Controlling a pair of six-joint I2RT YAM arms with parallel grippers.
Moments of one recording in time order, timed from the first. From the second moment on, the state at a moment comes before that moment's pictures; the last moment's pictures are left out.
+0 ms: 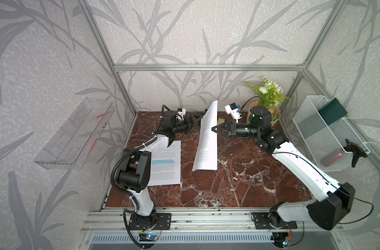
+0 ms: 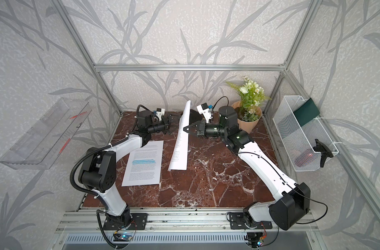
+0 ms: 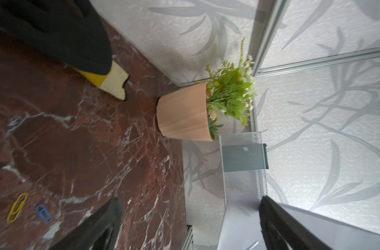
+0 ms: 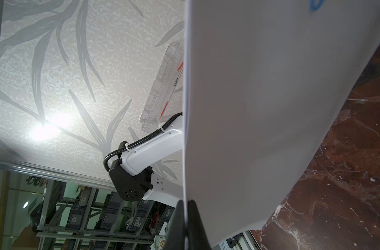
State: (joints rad) left arm -0.23 1.78 1.17 0.45 0.77 -1.21; right arm 0.50 1.38 1.33 -0.15 -0.91 0.94
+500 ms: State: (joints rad) left arm -0.22 1.88 1.08 1.20 0.75 -1.61; right arm 0.45 1.45 1.33 0.08 -1.02 1.14
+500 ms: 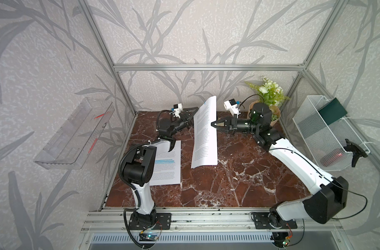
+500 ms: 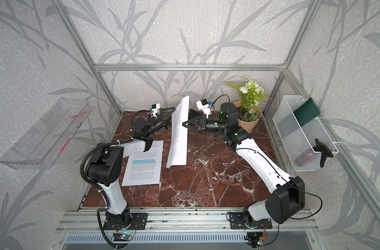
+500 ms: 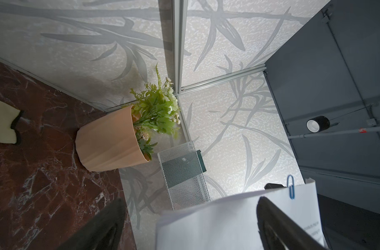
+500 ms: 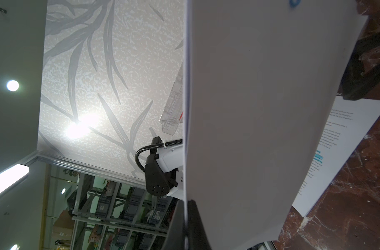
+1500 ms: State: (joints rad) left arm -0.22 1.75 1.05 1.16 0.83 -1.55; right arm 0.29 1.51 1.38 -0.04 -1.15 1.07
